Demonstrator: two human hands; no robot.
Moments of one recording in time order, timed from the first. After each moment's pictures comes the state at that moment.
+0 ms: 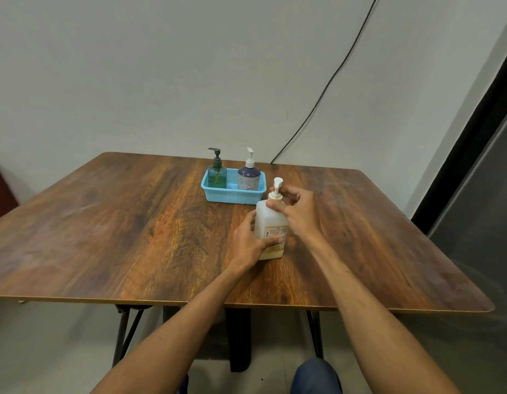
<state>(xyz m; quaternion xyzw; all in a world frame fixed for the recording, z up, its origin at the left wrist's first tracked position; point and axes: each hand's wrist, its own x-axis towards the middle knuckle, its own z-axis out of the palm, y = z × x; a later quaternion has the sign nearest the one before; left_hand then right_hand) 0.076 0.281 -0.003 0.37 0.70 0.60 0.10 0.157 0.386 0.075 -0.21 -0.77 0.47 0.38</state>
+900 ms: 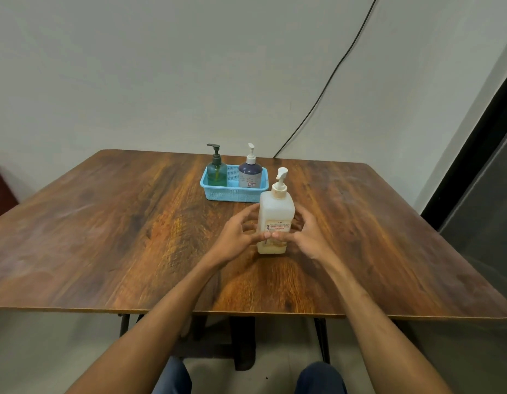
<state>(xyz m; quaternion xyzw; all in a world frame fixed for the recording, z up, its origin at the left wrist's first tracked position) 0.037 0.263 0.017 0.45 0.68 0.54 0.21 0.174 0.406 0.026 -0.18 -0.75 0.58 0.25</state>
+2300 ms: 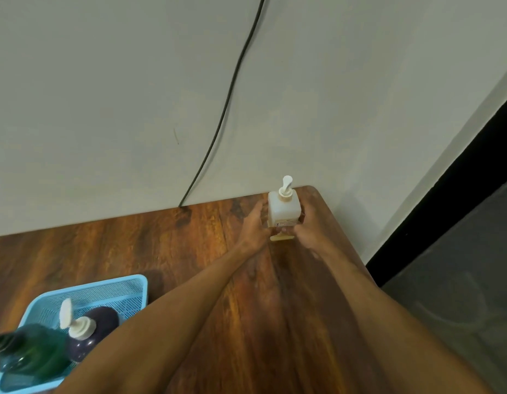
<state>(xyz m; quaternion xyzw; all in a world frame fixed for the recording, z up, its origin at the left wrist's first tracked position) -0.051 0.780 0.037 0.44 0.69 0.50 0.30 0.096 0.852 0.081 -0.41 -0.79 0.39 0.24</state>
